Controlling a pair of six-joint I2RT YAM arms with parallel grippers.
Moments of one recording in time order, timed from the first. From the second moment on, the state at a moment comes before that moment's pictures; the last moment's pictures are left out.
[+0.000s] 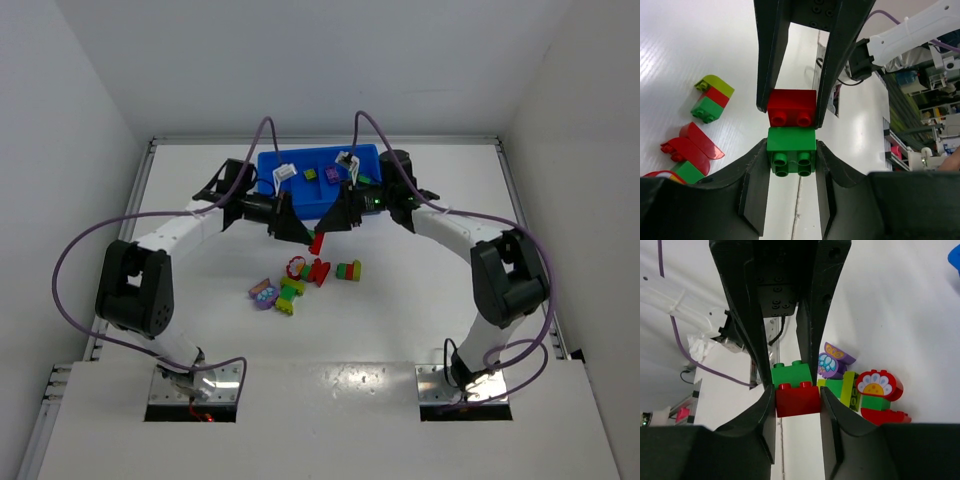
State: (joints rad) left arm -0.29 1.62 1.15 -0.30 1.23 -0.10; right arm 0.41 1.74 1.14 0.16 -1.15 0.30
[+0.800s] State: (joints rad) left arm -0.44 2.14 1.87 -0.17 0.71 -0.16; right arm 0.18 1.31 1.01 -0.38 -0.97 -0.13
